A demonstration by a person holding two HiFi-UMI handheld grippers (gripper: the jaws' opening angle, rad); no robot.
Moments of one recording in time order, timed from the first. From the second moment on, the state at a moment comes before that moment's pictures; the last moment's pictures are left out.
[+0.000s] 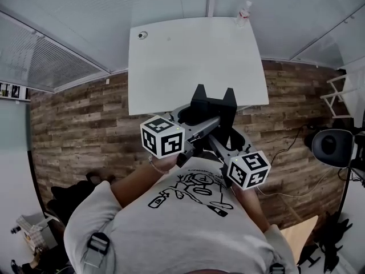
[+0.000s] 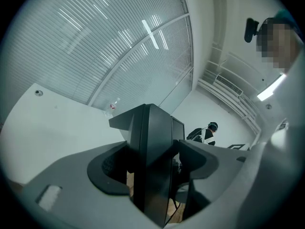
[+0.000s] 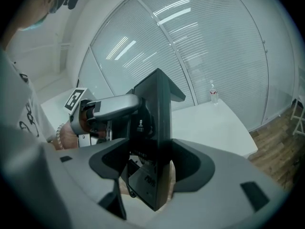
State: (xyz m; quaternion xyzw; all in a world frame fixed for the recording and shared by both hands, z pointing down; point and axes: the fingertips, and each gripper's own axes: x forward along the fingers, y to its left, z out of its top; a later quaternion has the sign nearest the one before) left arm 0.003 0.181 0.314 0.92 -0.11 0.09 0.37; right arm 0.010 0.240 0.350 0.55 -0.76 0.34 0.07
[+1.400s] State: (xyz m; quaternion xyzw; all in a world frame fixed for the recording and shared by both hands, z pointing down) left arm 0.027 0.018 0.326 0.90 -0.16 0.08 0.39; right arm 0.039 0.076 0.361 0.51 -0.78 0.35 0.09
